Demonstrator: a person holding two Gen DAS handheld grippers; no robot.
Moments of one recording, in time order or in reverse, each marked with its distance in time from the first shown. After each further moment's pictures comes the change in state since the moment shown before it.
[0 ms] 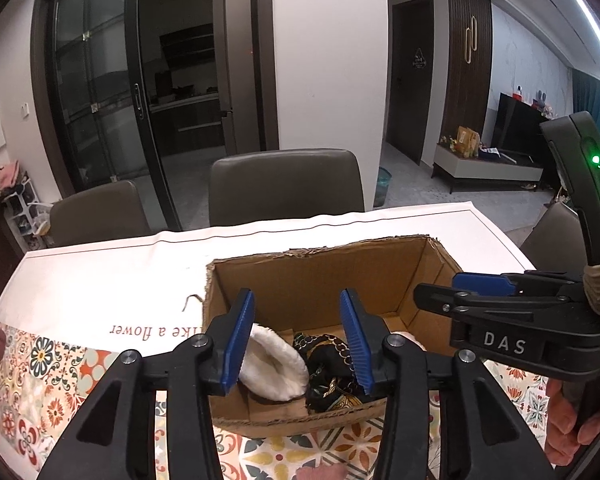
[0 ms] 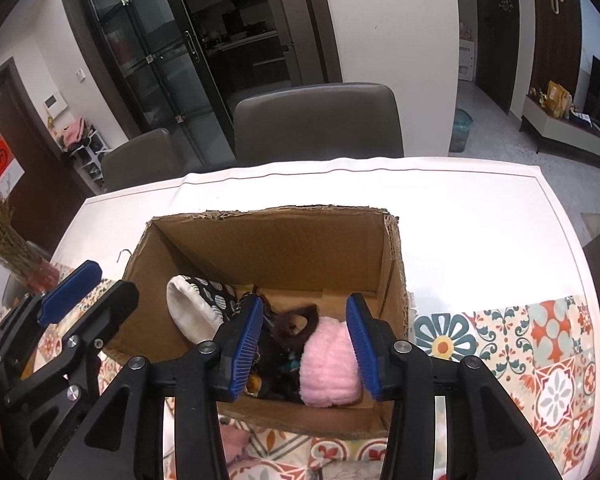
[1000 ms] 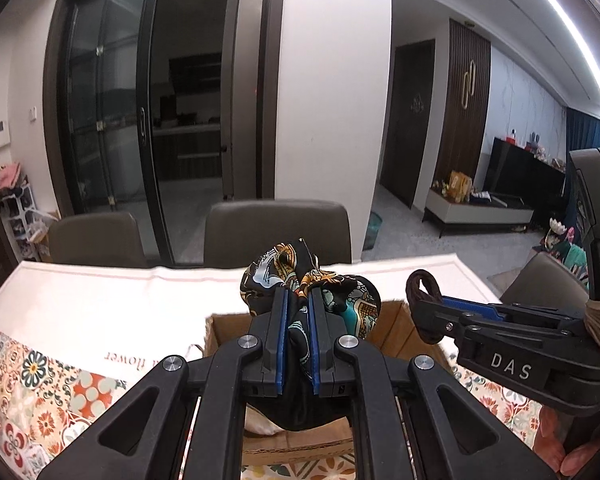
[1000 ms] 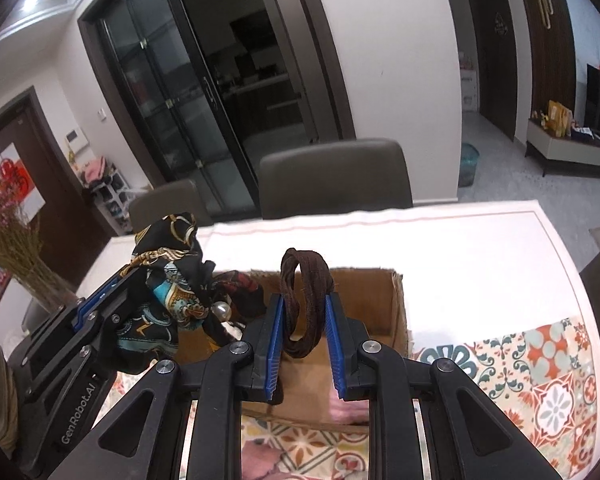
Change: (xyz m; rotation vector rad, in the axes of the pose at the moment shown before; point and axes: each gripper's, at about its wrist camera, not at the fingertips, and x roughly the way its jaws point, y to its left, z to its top) left arm -0.033 0.002 0.034 -0.067 -0.144 -0.039; right arm -0.047 0.011 0.014 0.018 -0.146 0.065
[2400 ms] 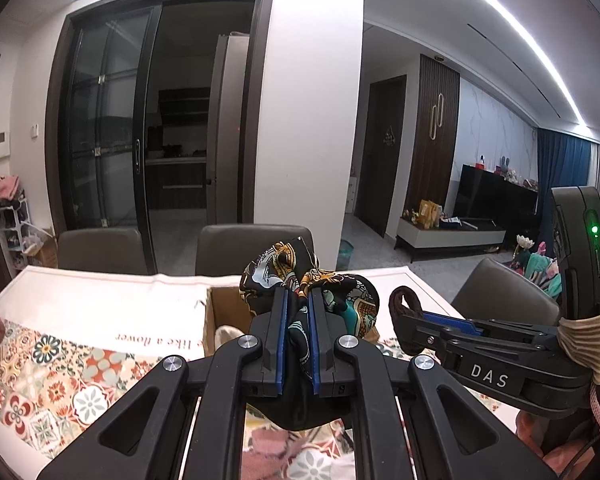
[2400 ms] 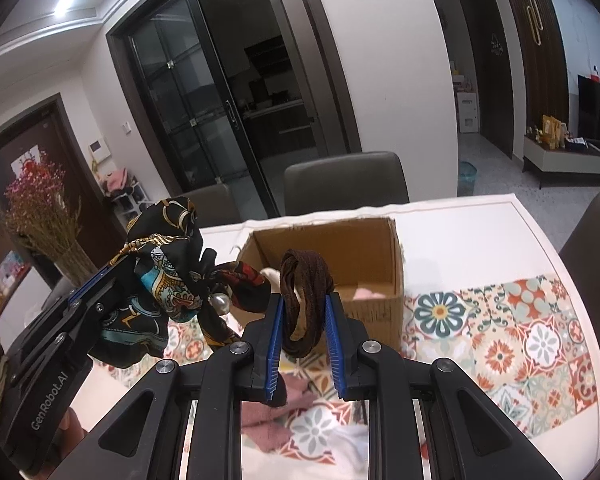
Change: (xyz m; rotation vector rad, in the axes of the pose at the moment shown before) left arm -0.155 -0.004 -0.051 0.004 -0.138 -0.086; right arm -0.122 0.028 -0.092 -0.009 -0.128 0.036
